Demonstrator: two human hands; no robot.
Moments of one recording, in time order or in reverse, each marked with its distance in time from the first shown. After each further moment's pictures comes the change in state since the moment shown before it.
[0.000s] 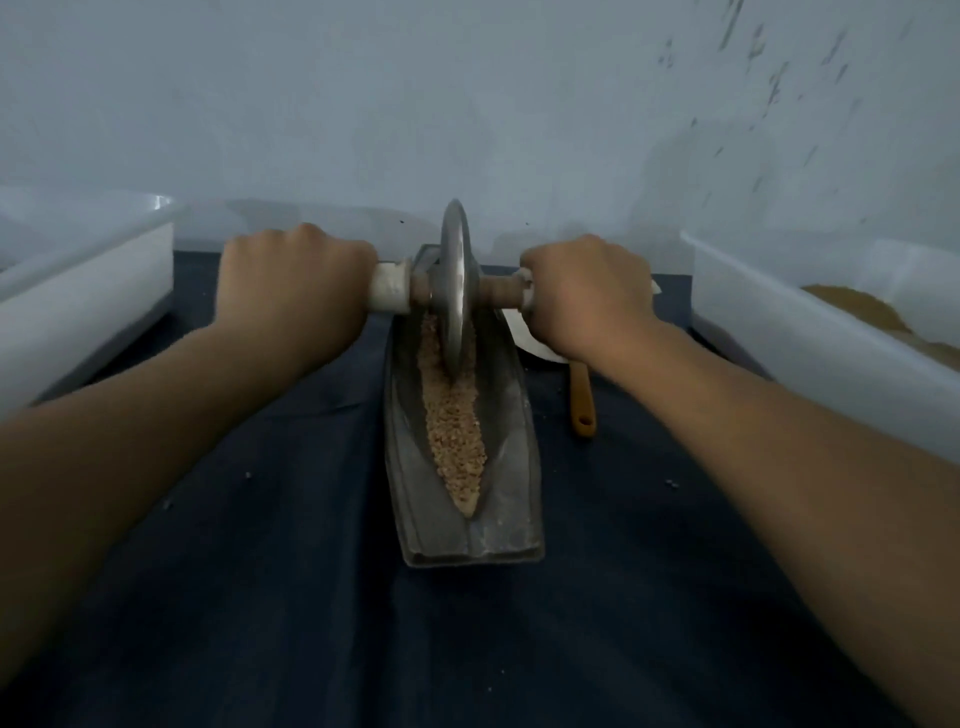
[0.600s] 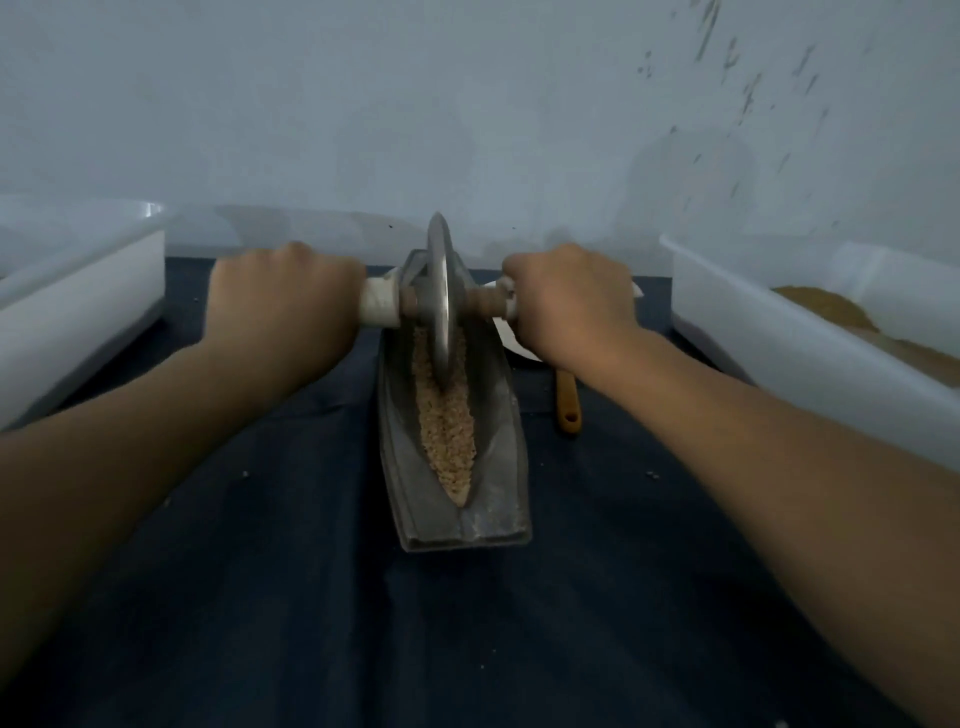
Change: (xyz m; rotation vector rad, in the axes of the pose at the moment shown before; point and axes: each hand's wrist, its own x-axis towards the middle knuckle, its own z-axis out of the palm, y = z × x) left_hand -0.010 0.000 0.002 -0.032 0.024 0.004; right_hand -0.008 -0.003 -0.001 -0.036 0.028 -0.025
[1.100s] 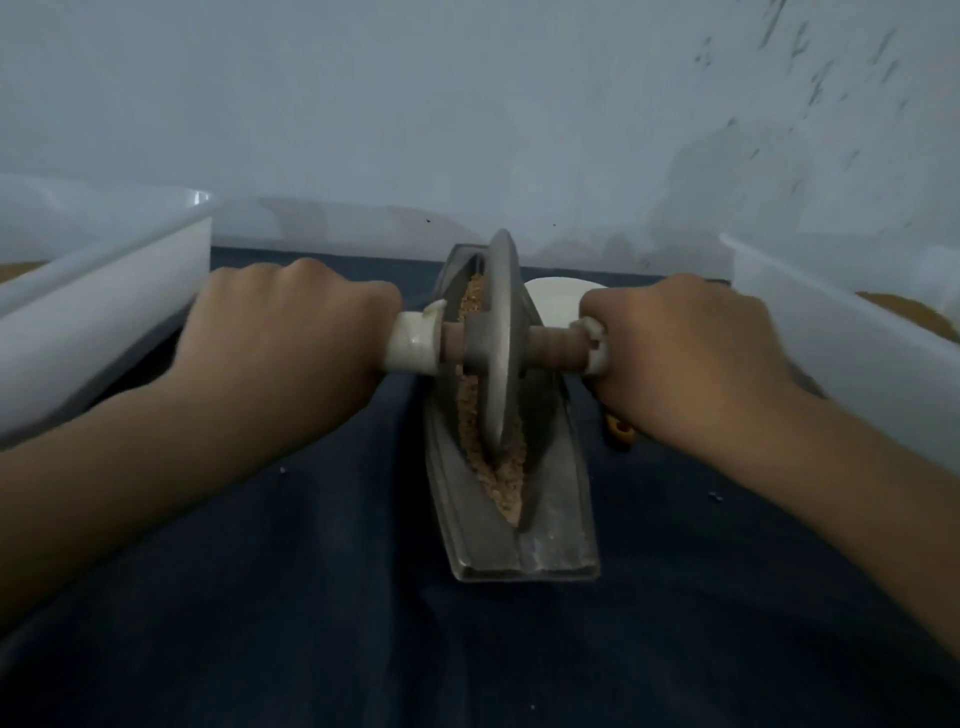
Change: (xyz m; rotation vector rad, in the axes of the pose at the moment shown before) left_hand -0.040 -0.016 -0.017 0.059 -0.007 0.108; right_hand -0.057 0.014 -0.027 -0.022 0.018 -0.092
